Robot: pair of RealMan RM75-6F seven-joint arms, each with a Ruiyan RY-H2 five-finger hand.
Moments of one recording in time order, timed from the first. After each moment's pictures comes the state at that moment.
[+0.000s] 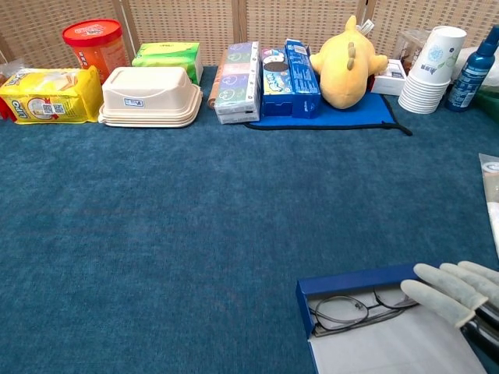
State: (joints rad) left arm 0.08 -1.01 0.03 -1.45 1.77 1.91 -0.33; right arm -0.08 -1.84 -0.27 -0.97 -2.00 1.71 -0.14
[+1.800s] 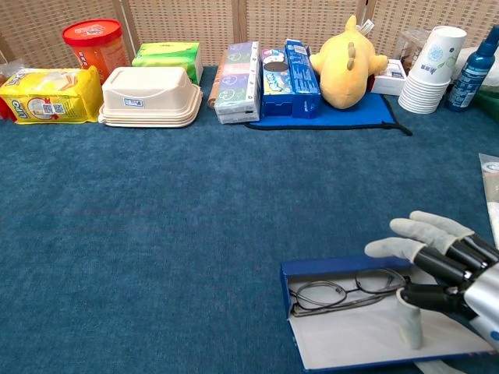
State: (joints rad) left arm 0.06 -1.07 0.02 -1.37 1.72 1.83 -0.38; right arm 0.03 -1.79 -0.21 -1.26 -1.98 1.59 -0.24
